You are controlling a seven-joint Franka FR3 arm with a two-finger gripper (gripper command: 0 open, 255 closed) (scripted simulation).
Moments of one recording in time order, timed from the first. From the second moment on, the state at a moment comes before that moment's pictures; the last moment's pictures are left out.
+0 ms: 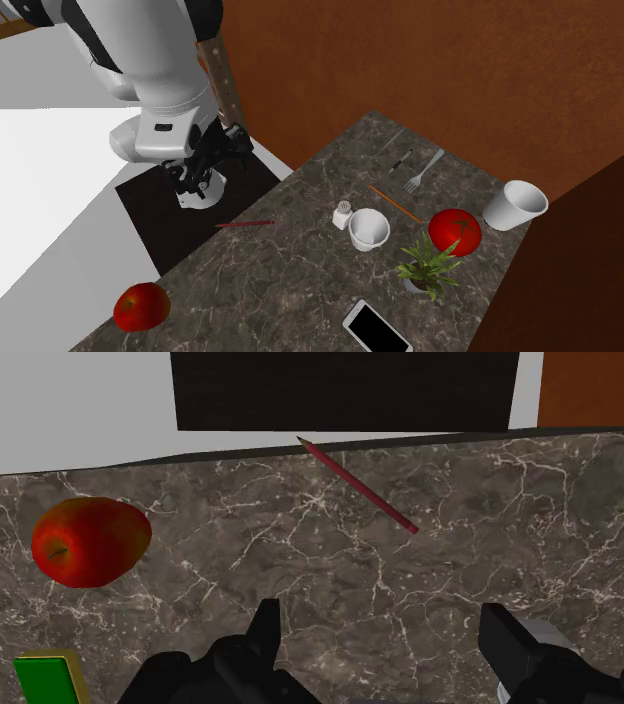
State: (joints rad) arm 0.02 -0.75 0.03 -2.39 0.03 1.67 0.02
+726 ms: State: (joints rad) arm 0.07 -0.43 0.16 -2.27 0.07 1.78 0.13
